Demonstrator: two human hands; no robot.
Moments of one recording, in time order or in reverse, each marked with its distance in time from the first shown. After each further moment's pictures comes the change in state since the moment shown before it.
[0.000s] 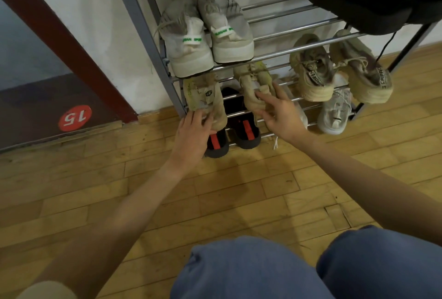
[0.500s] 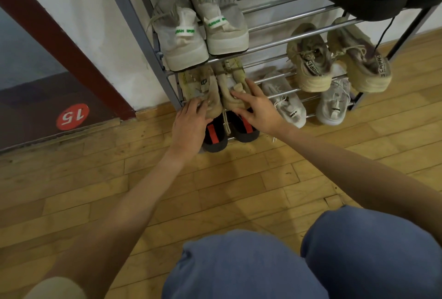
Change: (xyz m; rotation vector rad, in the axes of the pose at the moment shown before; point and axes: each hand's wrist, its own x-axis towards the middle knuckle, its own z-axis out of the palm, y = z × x) left_hand 0.010 0.001 0.000 -0.179 0.019 -0.085; right_hand 0.014 -0.001 0.038 0.019 -0.158 -0.070
